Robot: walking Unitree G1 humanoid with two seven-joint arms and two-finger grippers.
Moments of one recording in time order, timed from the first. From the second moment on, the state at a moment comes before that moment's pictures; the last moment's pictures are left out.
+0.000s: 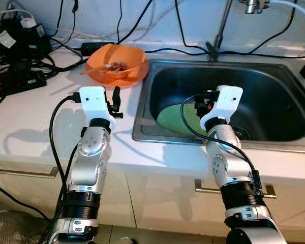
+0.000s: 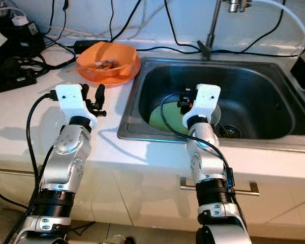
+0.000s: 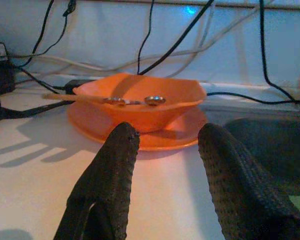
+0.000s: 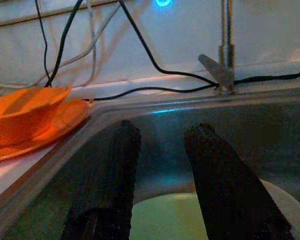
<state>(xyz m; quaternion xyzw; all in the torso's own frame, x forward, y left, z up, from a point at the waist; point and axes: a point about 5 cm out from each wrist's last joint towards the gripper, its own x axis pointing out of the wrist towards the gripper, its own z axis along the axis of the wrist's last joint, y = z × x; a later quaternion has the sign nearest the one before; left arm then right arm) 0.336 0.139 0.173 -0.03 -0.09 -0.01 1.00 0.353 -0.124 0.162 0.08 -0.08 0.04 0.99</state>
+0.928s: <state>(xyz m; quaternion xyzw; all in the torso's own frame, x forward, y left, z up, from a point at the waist) 0.340 0.134 0.175 -0.02 -0.08 -0.02 1.00 0.353 -0.126 0.156 0.09 -0.06 0.03 0.99</state>
